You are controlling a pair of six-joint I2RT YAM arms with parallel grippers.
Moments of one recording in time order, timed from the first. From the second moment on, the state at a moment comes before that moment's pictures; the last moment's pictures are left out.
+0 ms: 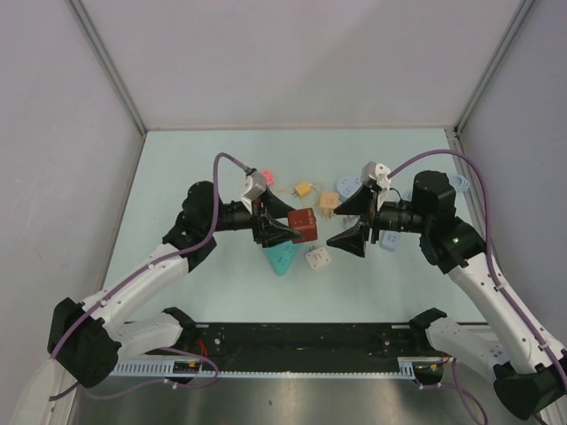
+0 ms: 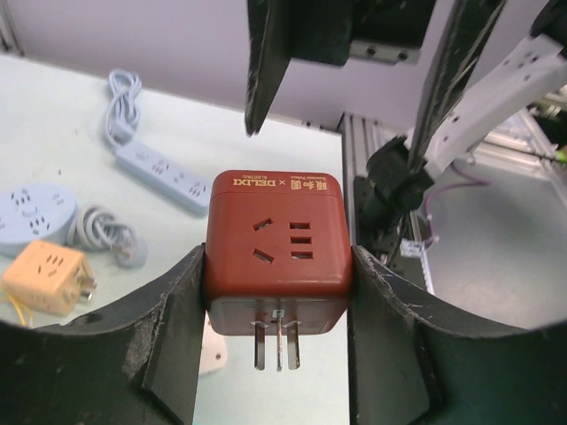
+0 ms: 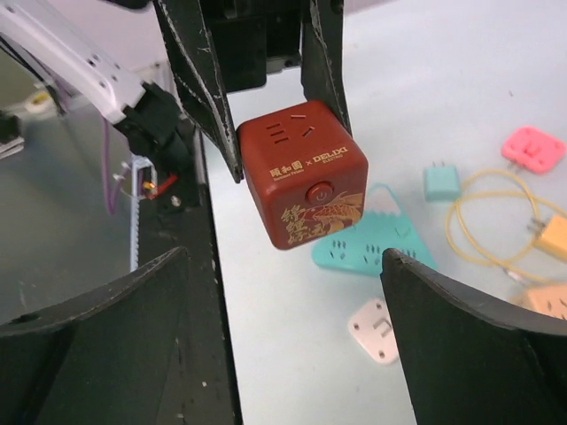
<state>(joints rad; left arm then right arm) -0.59 1.08 0.79 0.28 0.89 -0.21 0.47 0.91 1.01 -0.37 -0.88 -0.05</state>
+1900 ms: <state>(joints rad) -0.55 0.85 0.66 0.32 0.50 -0.31 0.59 1.13 0.99 -0.15 -0.77 0.04</state>
